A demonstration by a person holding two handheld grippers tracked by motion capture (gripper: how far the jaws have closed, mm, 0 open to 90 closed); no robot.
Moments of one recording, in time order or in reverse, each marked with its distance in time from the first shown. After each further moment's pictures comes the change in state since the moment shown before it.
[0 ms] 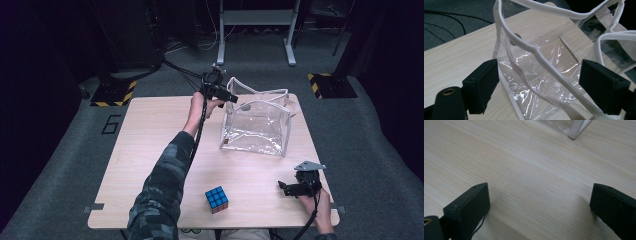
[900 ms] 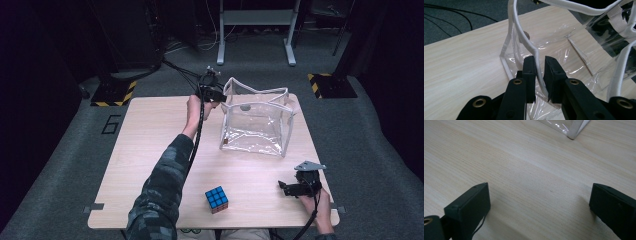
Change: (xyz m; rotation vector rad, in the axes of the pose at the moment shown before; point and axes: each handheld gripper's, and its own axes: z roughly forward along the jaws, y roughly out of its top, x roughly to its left) left arm 0.010 -0.013 -0.008 -0.019 0.056 -0.041; right arm 0.001 0.000 0.000 -0.002 -0.009 0.011
